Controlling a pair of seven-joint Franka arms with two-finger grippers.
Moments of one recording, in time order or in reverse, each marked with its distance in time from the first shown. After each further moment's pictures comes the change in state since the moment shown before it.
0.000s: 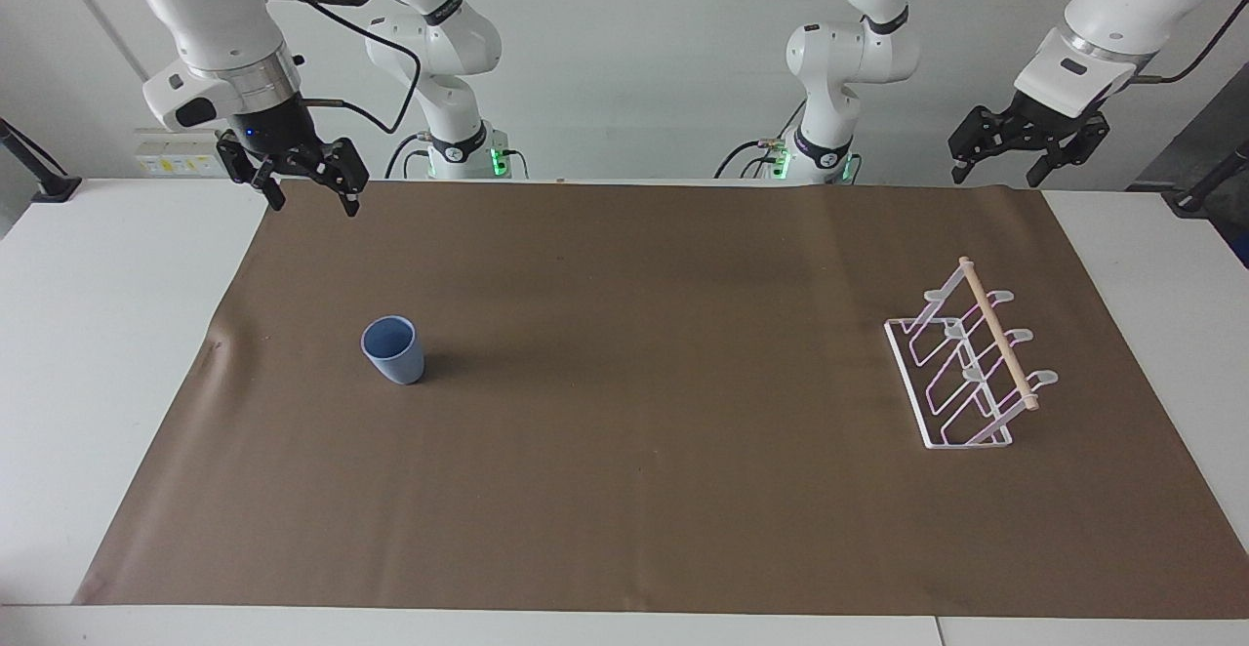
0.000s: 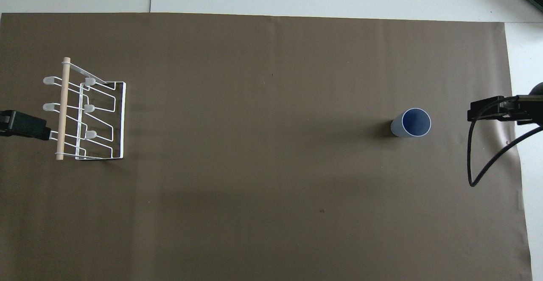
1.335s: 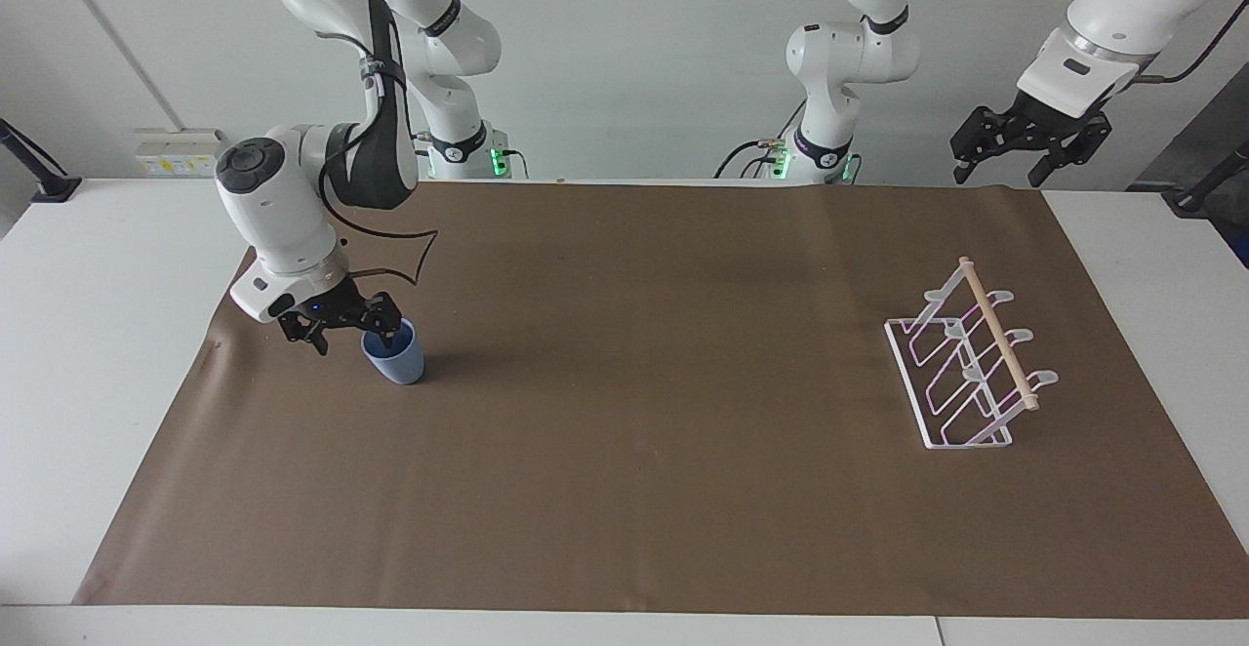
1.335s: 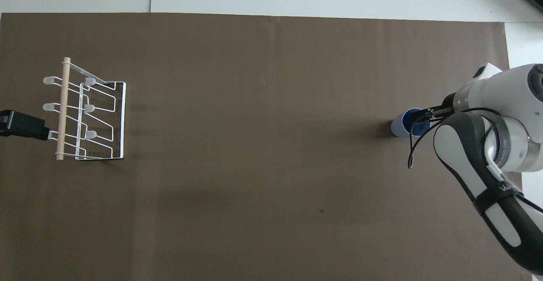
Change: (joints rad) left arm 0.000 0.000 0.004 0.000 0.000 0.000 0.000; right arm -0.023 0.224 0.001 -0.316 0.023 0.533 -0.258
